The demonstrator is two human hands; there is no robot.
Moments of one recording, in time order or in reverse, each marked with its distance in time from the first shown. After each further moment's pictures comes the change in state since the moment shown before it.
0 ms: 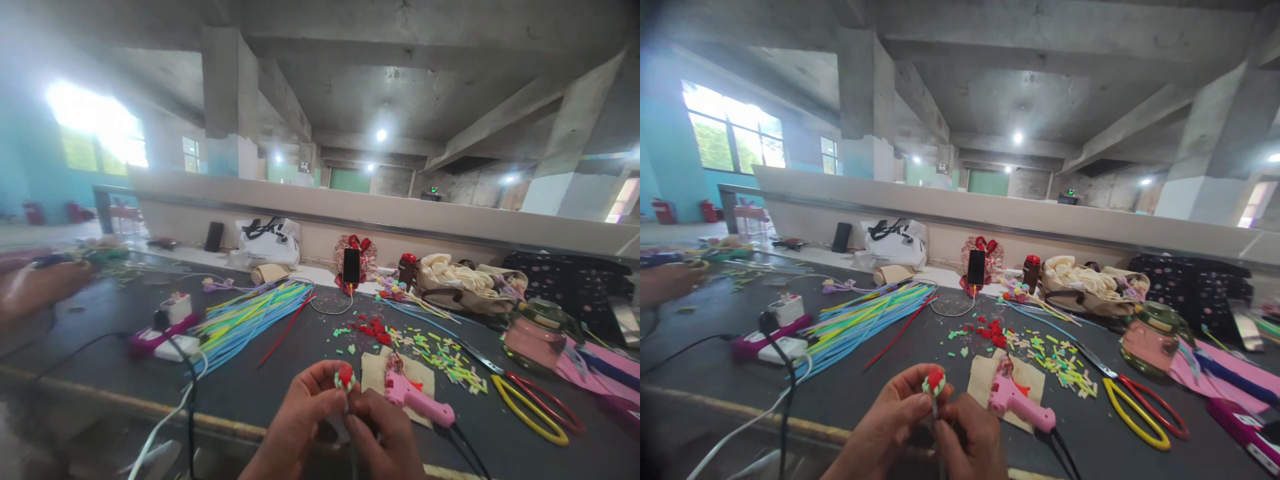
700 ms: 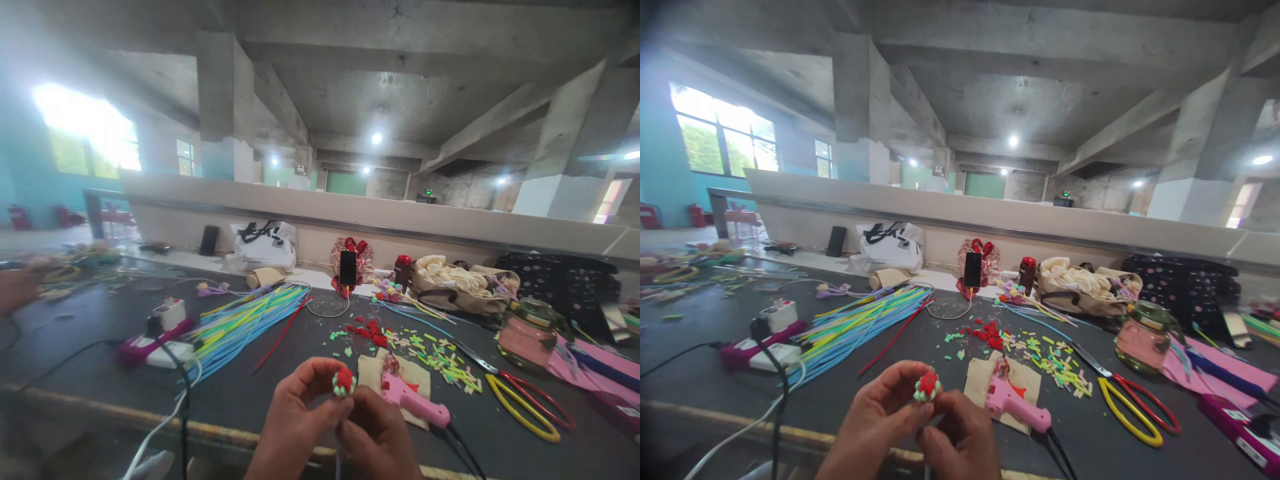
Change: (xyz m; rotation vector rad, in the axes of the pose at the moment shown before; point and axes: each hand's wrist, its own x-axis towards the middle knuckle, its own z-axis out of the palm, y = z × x) left_hand -0.016 0.018 0.029 0.452 0.223 0.294; right_hand 0.008 -0.011 0.007 0.548 -0.028 0.215
